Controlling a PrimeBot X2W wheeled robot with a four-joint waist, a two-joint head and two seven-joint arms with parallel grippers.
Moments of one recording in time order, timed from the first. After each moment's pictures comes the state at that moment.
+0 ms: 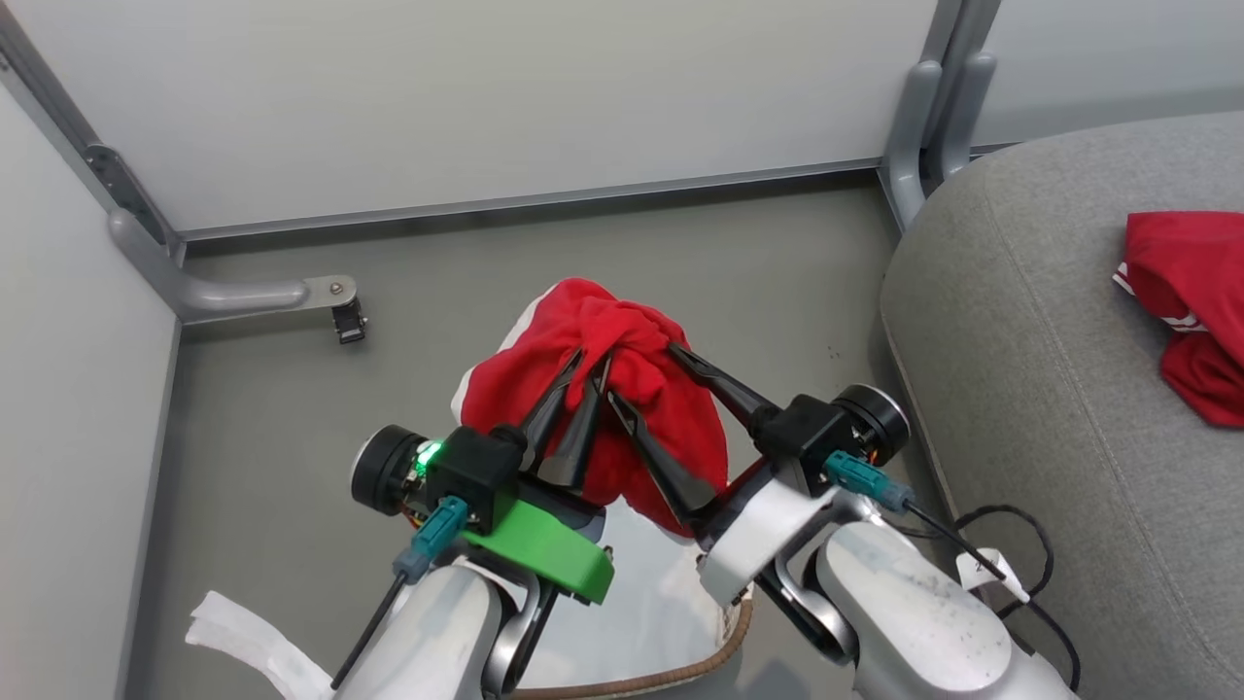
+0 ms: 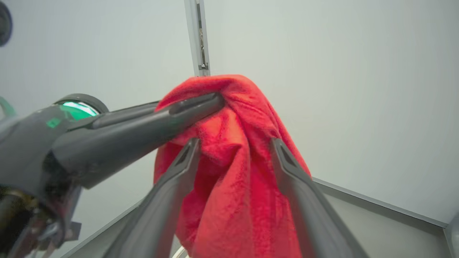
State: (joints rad) left arm -0.32 0.05 -0.50 0.26 -0.26 -0.11 -0.26; right arm -0.46 -0.05 0.62 0.35 0.31 0.13 -0.26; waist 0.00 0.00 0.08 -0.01
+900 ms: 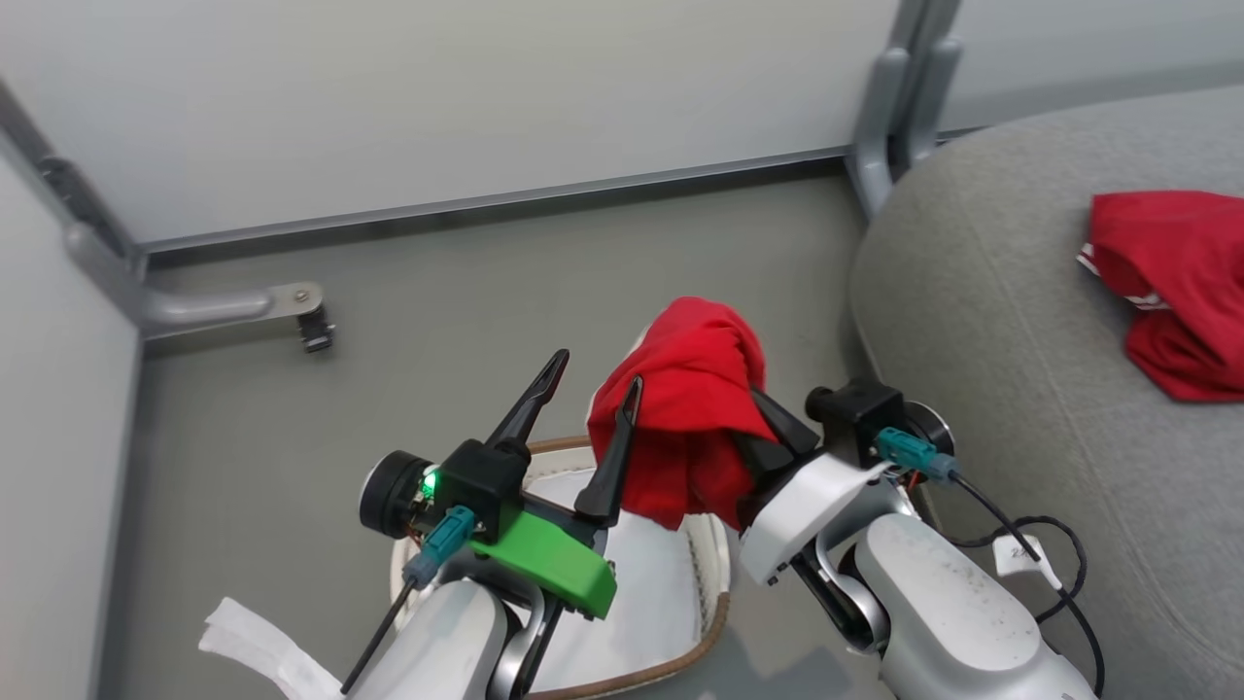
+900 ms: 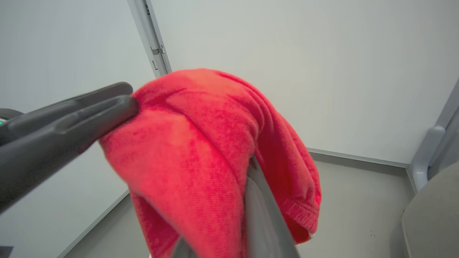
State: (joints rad) left arm -0.32 0.05 -0.54 0.30 -0.31 -0.06 -0.26; right arm -0.47 -0.05 0.54 0.48 0.39 0.13 -0.26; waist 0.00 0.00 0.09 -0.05
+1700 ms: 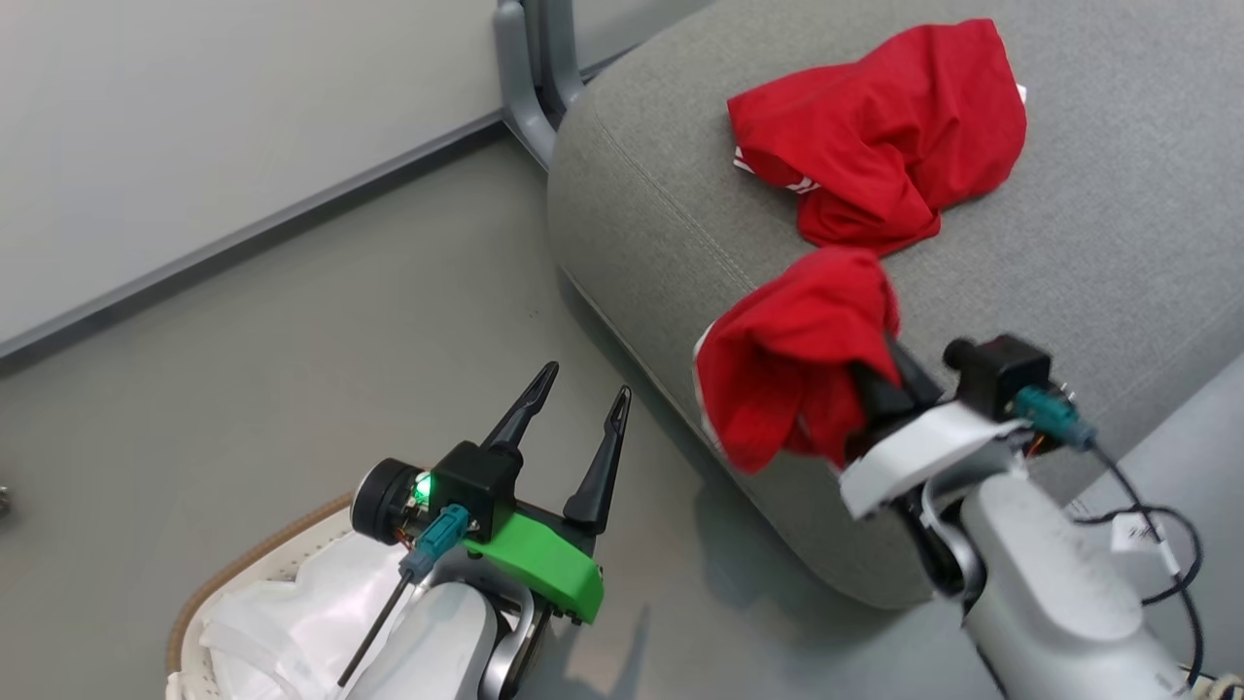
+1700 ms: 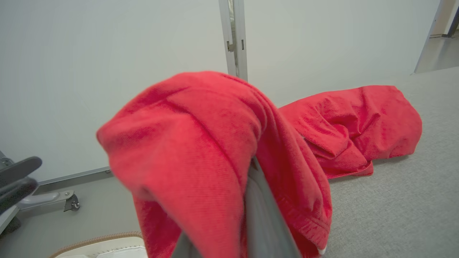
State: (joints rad) left arm -0.32 0.05 -0.52 0.36 -0.30 -0.09 -0.26; right arm -0.43 -0.11 0.32 0.43 0.39 0.13 -0.26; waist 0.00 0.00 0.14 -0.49
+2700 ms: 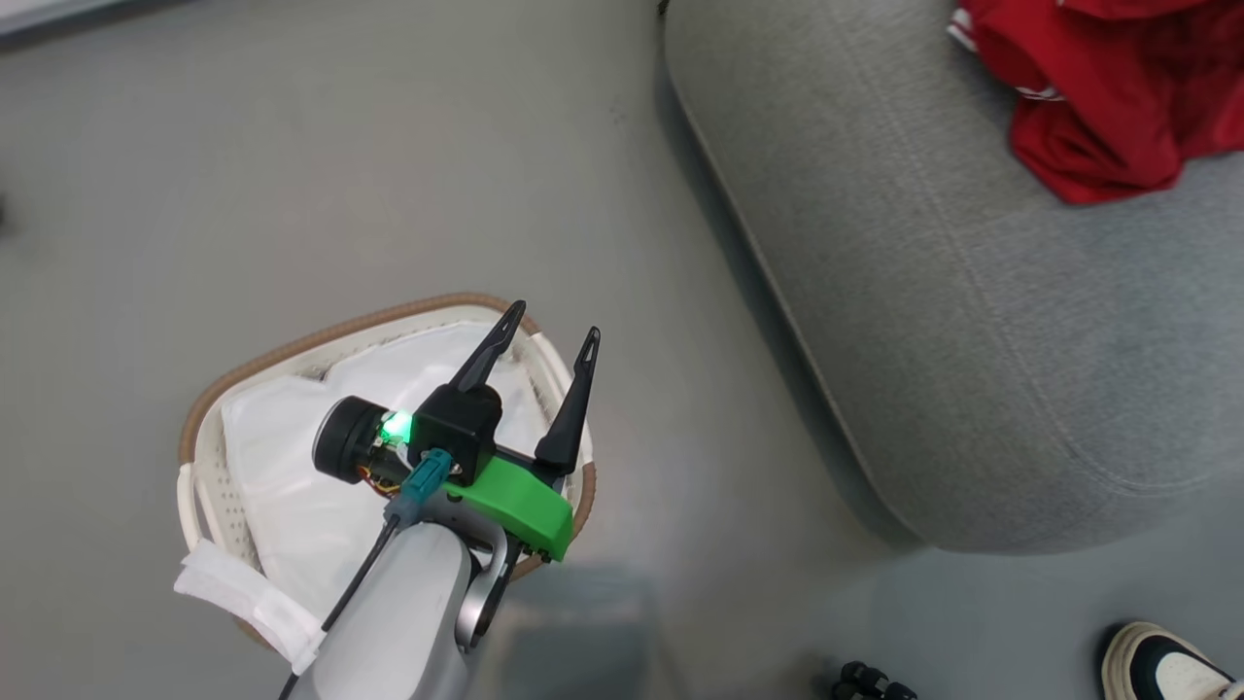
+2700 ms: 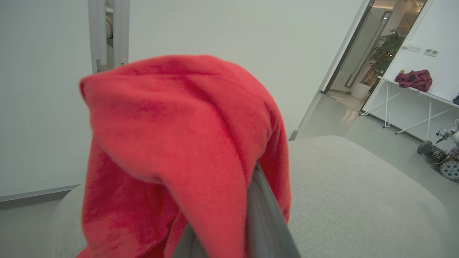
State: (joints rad) left arm -0.42 0.05 -0.46 0.42 -0.19 -0.11 -0.26; right arm -1.05 -0.44 -0.13 0.81 0.18 0.13 -0.26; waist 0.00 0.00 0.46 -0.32
